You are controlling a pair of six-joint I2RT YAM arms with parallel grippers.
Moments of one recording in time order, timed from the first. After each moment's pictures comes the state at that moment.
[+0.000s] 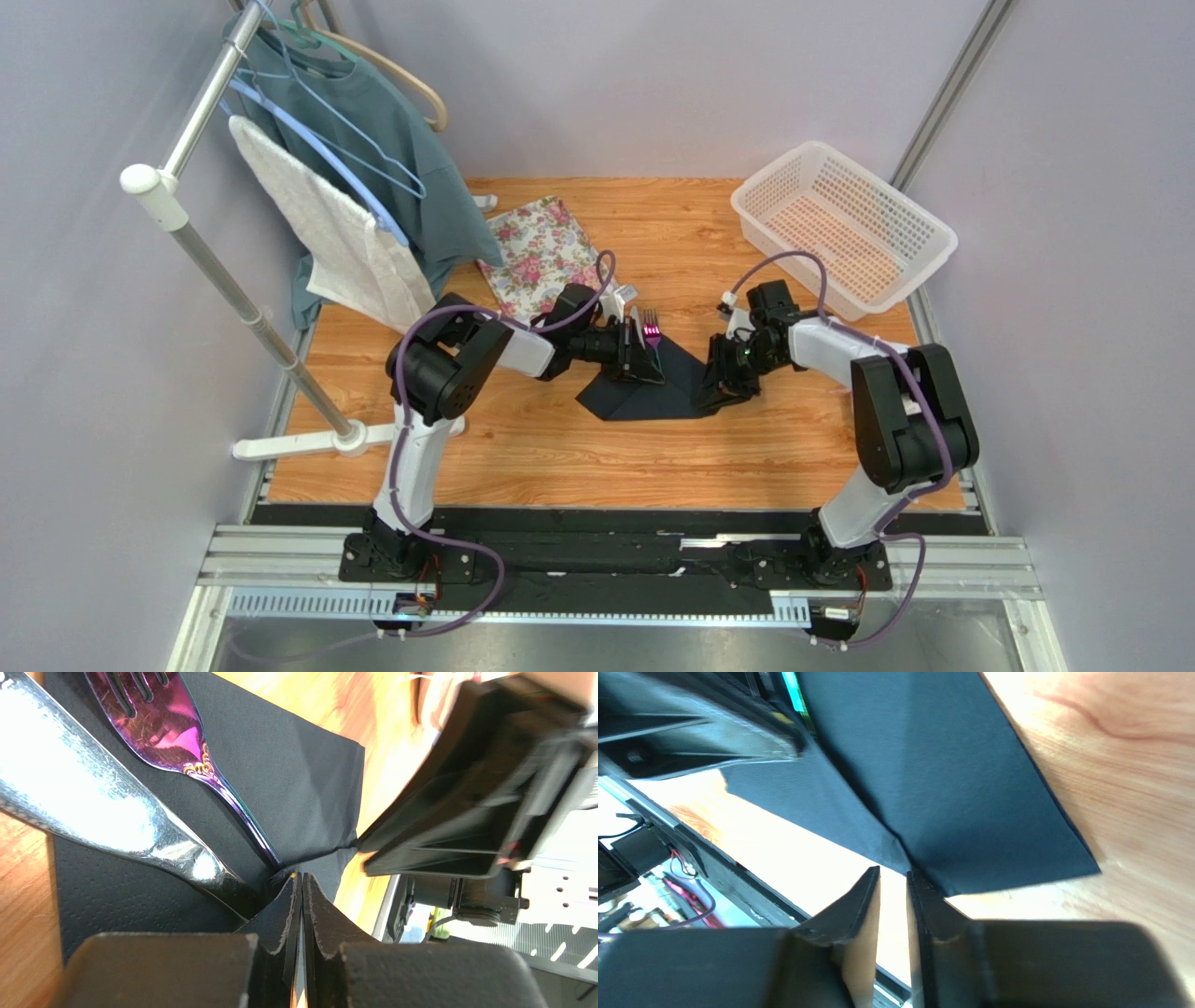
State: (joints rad) left arm -0.62 2.16 1.09 0.51 0.78 -0.82; right arm 0.21 1.67 0.88 -0.50 -0.57 0.28
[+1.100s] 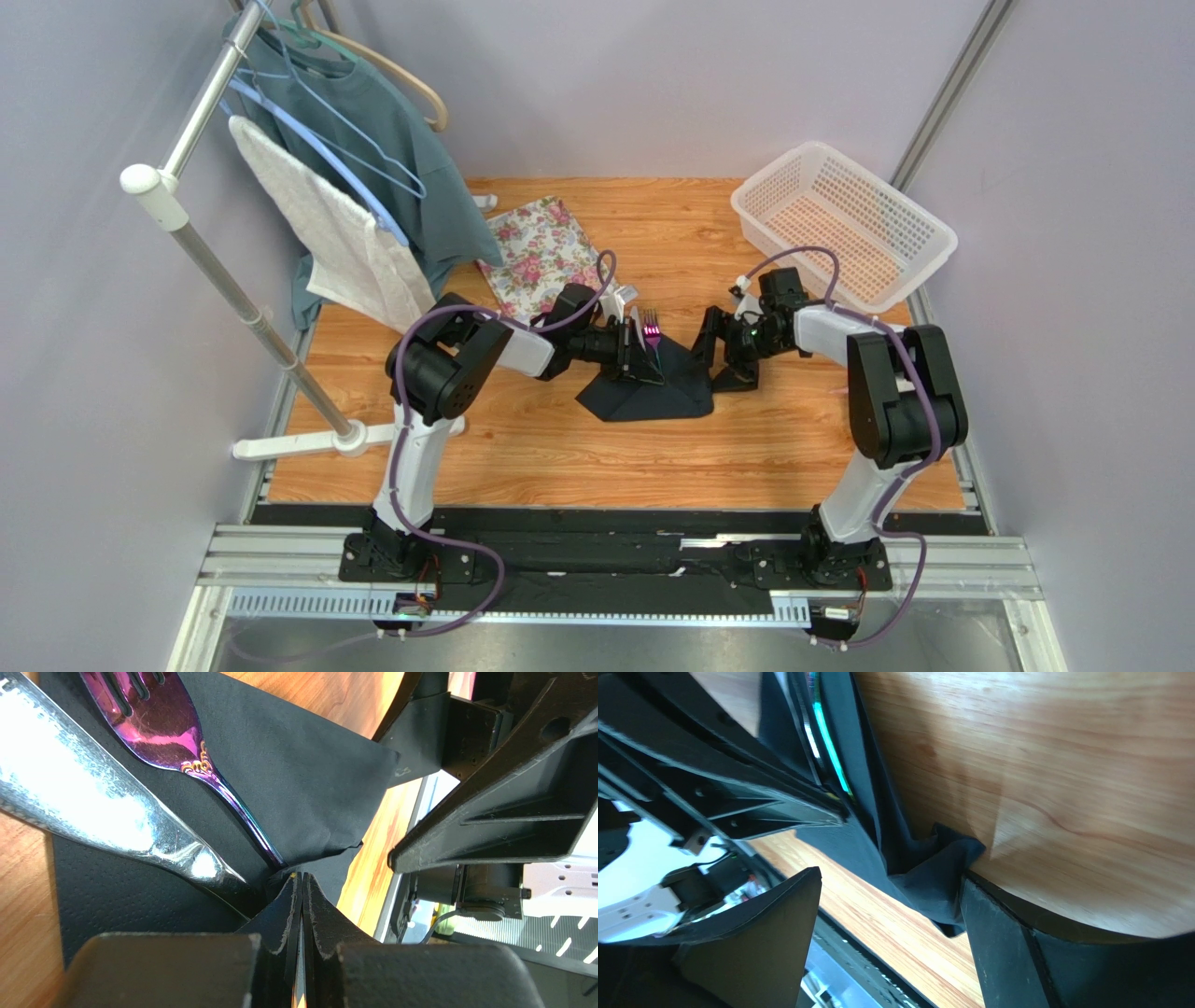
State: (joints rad) left arm -0.62 2.16 1.09 0.51 0.79 -0.80; right arm 0.15 1.75 0.96 -0.43 -0.66 0.39
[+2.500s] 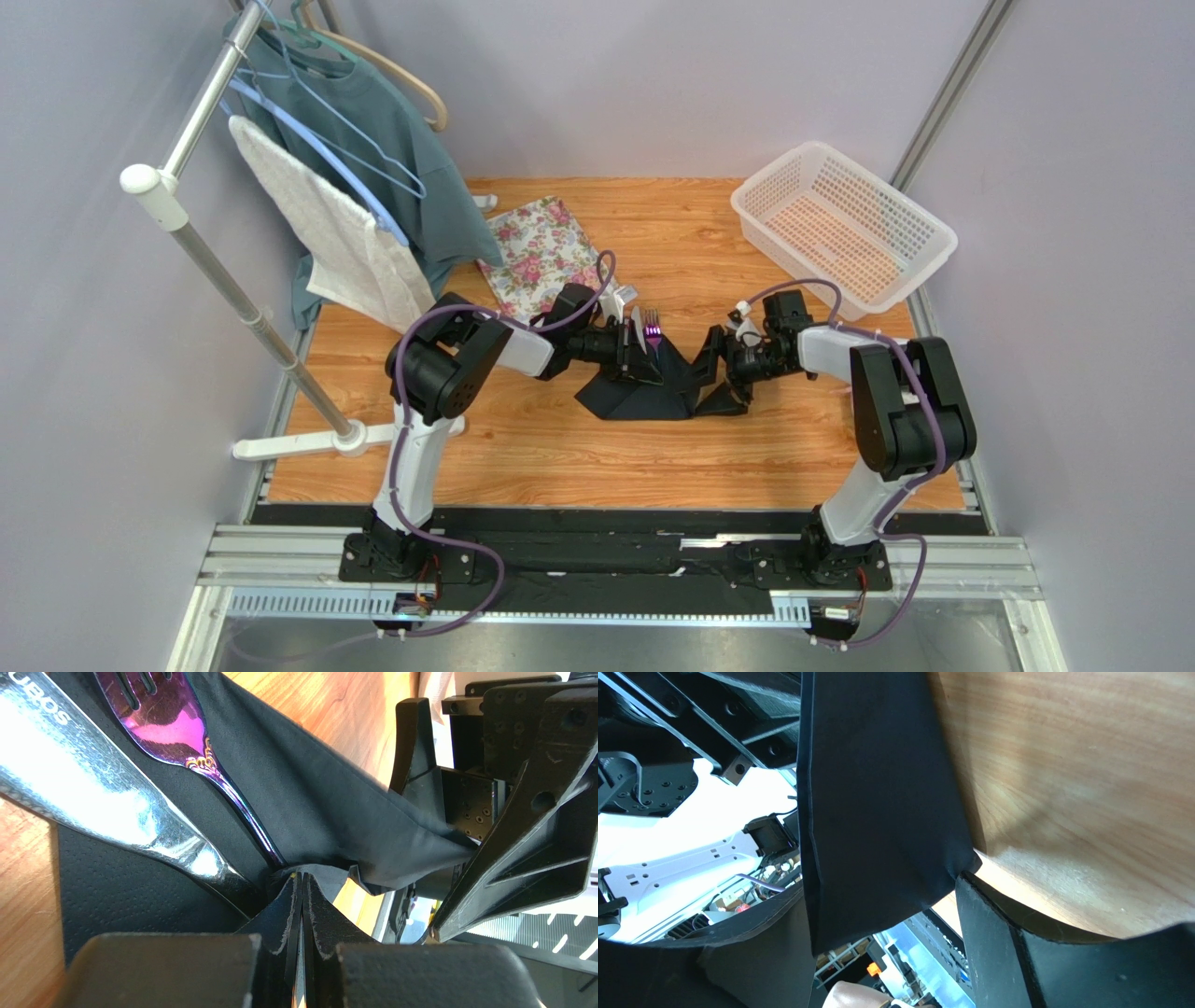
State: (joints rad) left arm -0.61 2.16 1.09 0.50 0.80 -0.80; right arm 0.14 1.70 0.82 -0.36 -0.91 0.55
